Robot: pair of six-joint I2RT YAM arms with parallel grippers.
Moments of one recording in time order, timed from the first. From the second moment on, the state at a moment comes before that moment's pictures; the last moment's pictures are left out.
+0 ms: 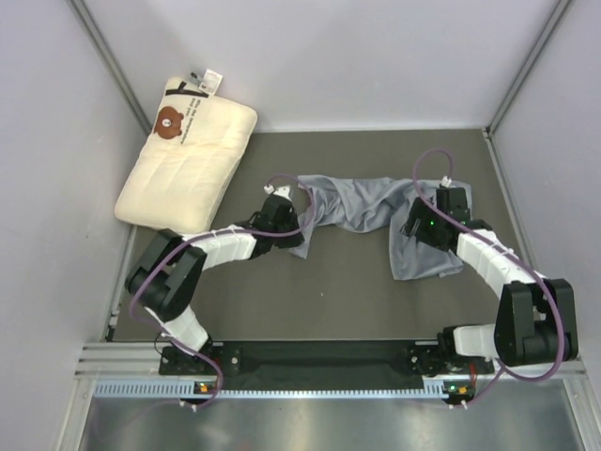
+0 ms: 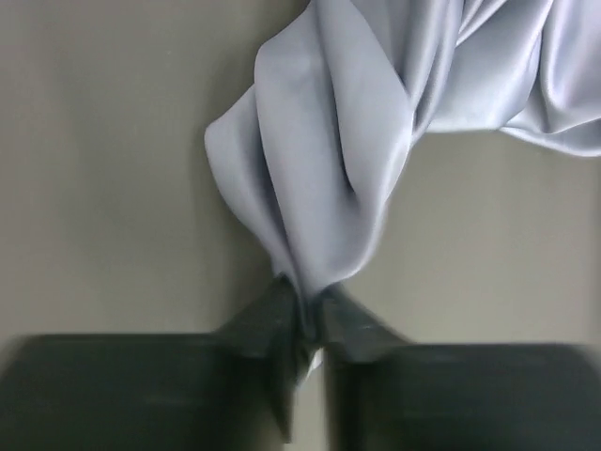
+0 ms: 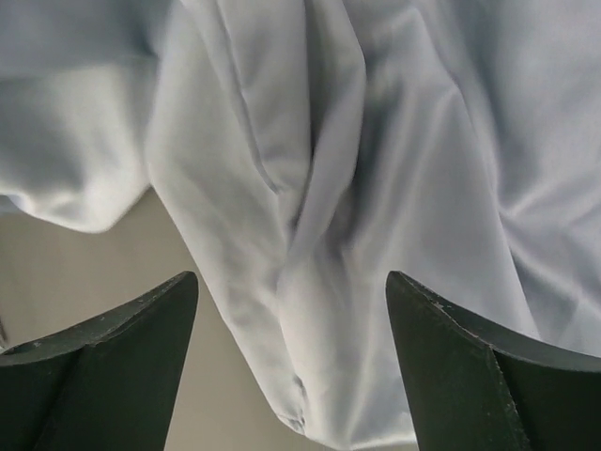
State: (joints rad) left arm -0.60 1.68 0.86 0.06 0.00 -0.62; right arm 0.10 1.31 0.74 -0.33 -0.03 0.48
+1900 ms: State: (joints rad) left arm -0.07 1.19 0.86 -0.57 0.23 -0.50; right arm 0.48 1.55 1.21 -0.33 -0.19 0.28
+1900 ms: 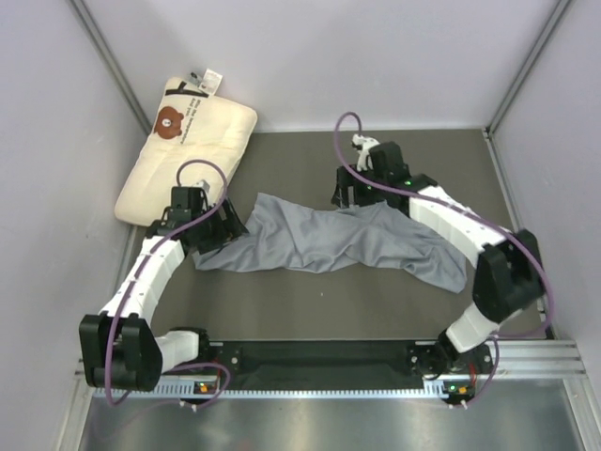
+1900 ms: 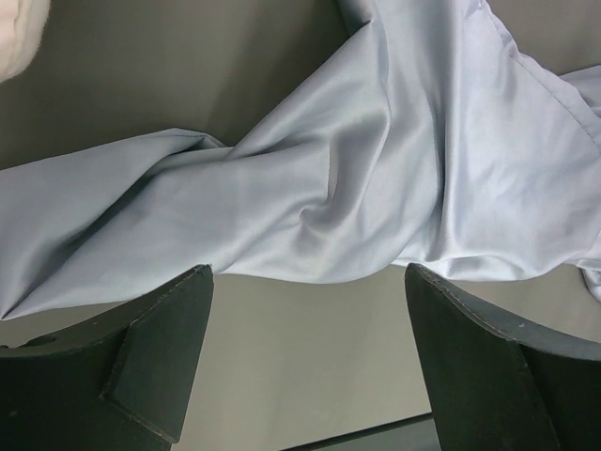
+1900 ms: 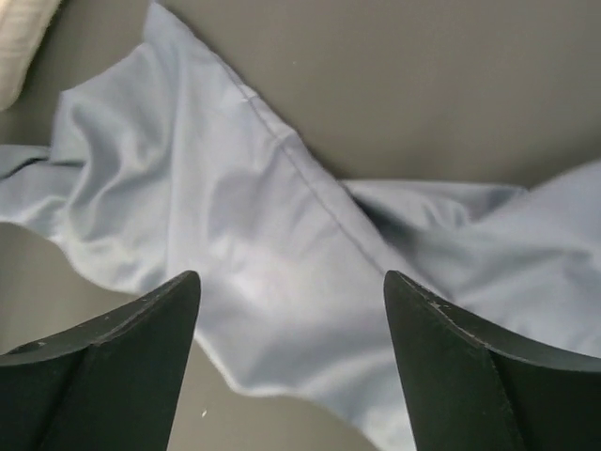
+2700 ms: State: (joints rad) left arm -0.07 1.16 0.87 -0.58 0.25 -0.47; right arm 0.55 1.93 1.34 -0.39 -0.13 0.17
